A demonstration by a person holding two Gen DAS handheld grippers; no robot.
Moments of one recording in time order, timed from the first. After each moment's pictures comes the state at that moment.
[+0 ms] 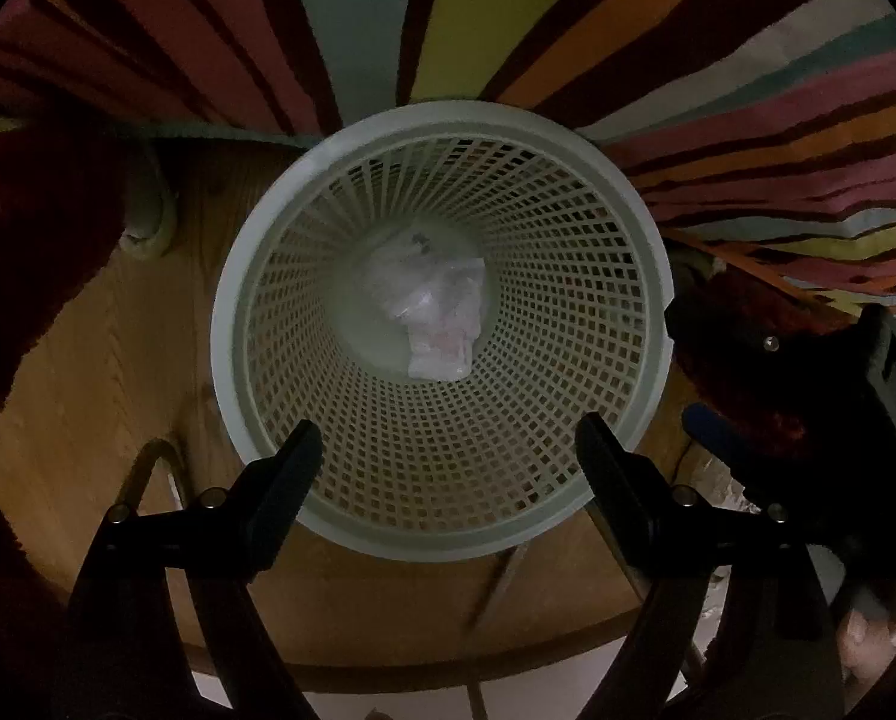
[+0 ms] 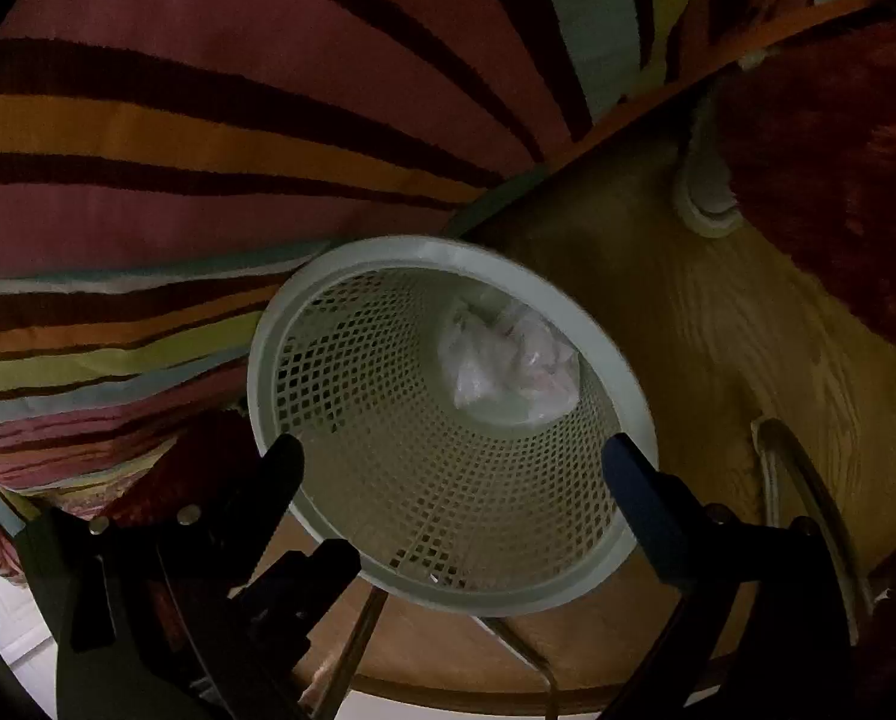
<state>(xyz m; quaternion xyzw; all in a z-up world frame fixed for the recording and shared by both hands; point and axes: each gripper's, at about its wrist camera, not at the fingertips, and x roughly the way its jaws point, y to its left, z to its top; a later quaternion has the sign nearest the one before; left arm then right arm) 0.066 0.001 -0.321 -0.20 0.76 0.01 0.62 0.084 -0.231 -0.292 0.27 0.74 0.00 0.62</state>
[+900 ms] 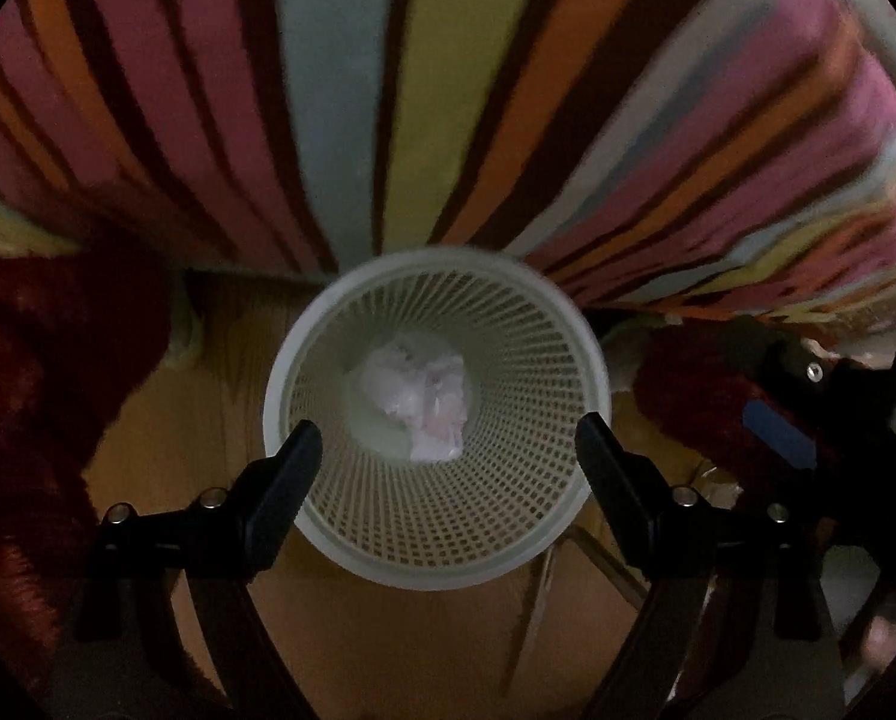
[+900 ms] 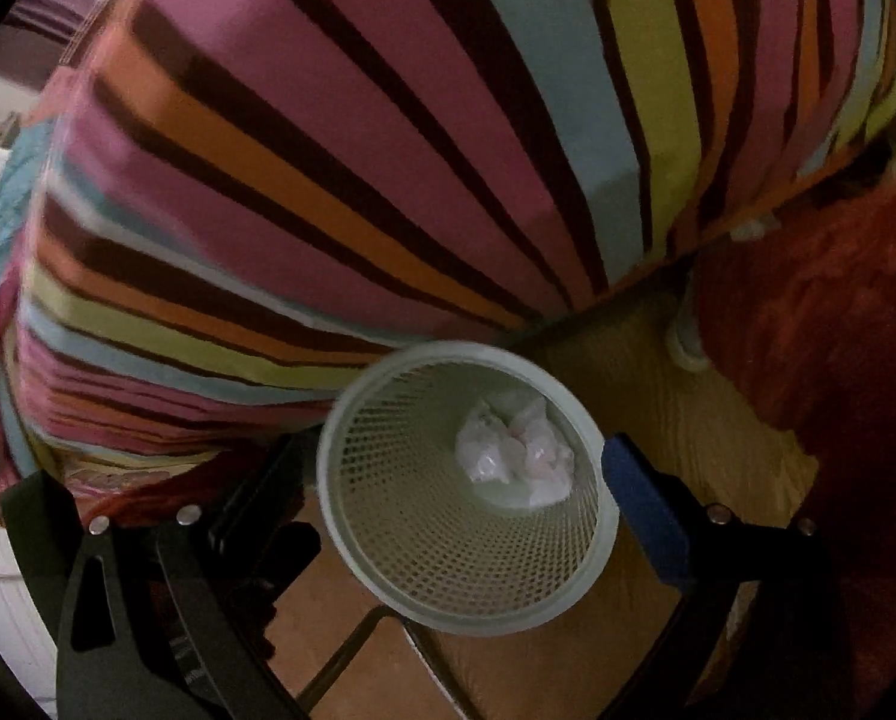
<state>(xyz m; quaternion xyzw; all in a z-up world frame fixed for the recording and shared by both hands) 0.067 -0.006 -0.233 -0.15 0.66 -0.02 0.74 0.079 -0.224 -0.190 0.21 0.62 0.05 0.75</state>
